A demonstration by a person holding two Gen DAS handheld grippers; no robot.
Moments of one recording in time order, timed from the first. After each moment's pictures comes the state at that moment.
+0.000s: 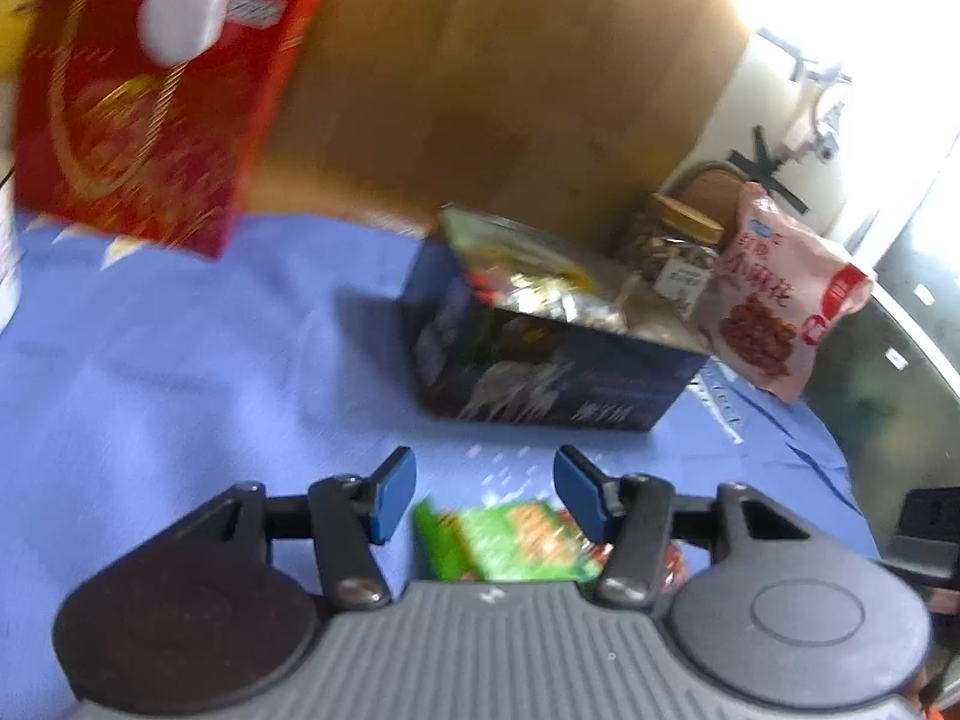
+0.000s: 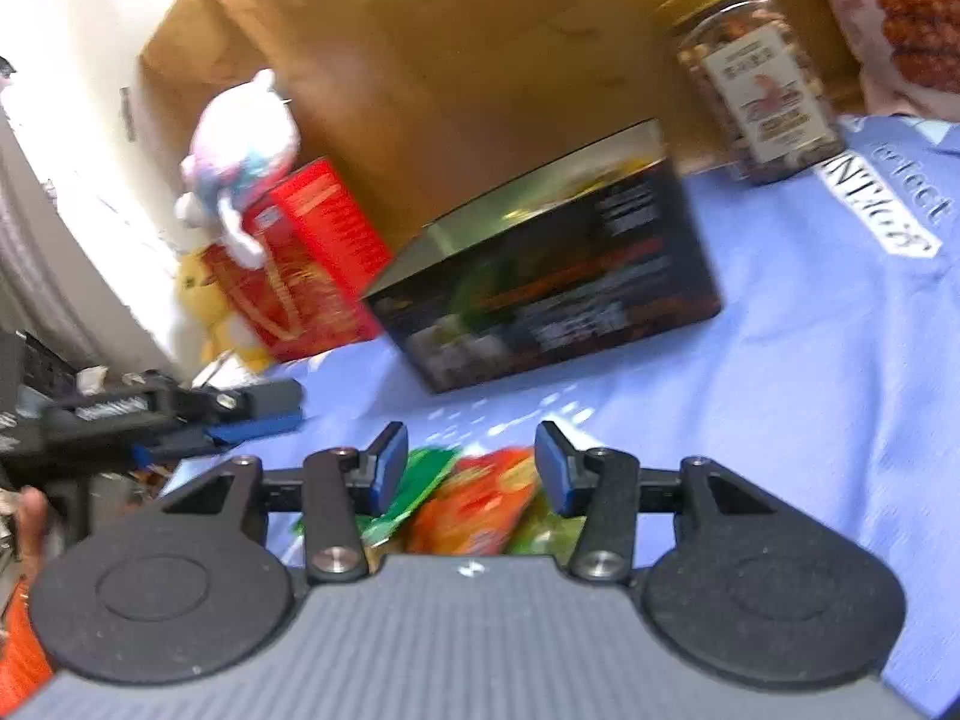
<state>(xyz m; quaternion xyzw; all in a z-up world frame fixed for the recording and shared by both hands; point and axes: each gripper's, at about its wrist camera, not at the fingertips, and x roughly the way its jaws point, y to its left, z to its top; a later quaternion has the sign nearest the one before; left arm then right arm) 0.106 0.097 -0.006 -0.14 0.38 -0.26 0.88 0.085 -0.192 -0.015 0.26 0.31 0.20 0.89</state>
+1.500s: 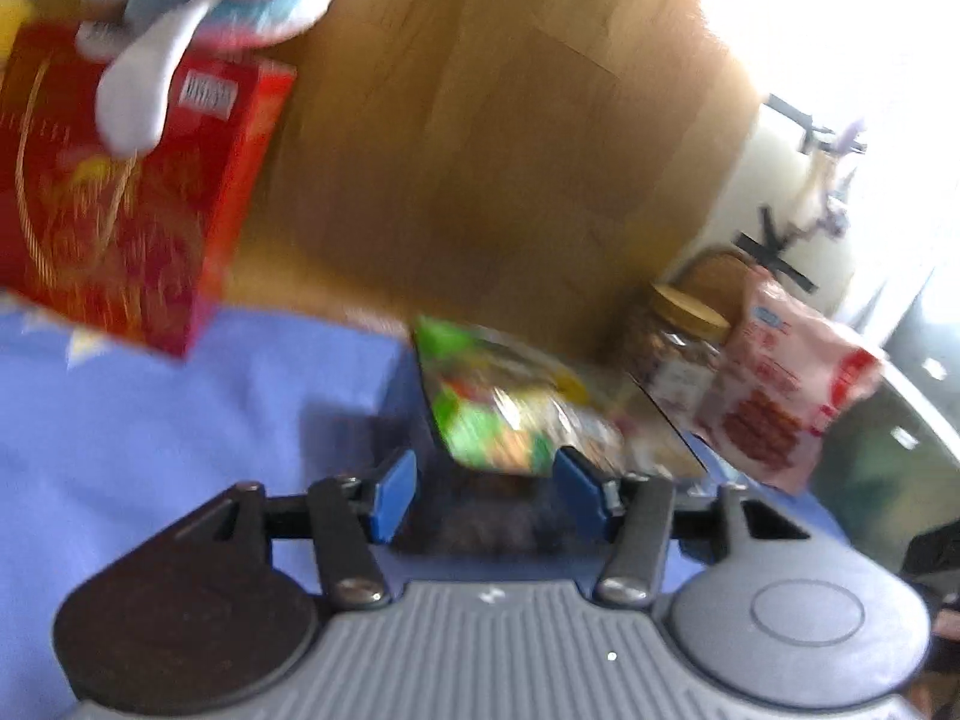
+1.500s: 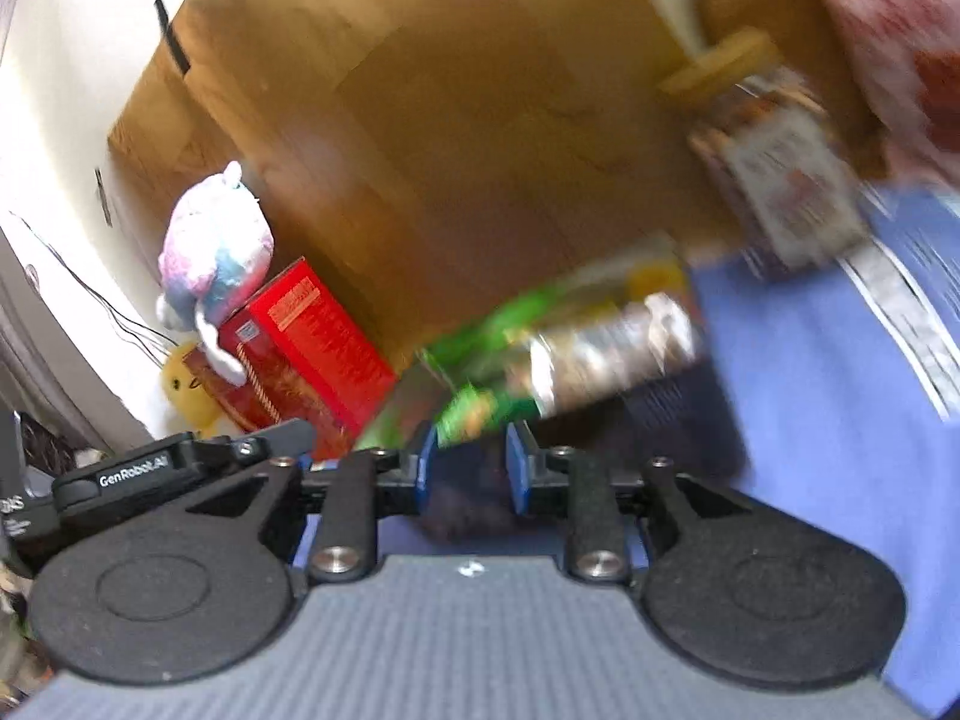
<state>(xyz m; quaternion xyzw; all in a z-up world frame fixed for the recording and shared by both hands) 0.128 0.070 0.018 -0.16 0.32 -0.26 0.90 0.120 -0.219 -0.005 0.31 0.27 0.15 0.90</state>
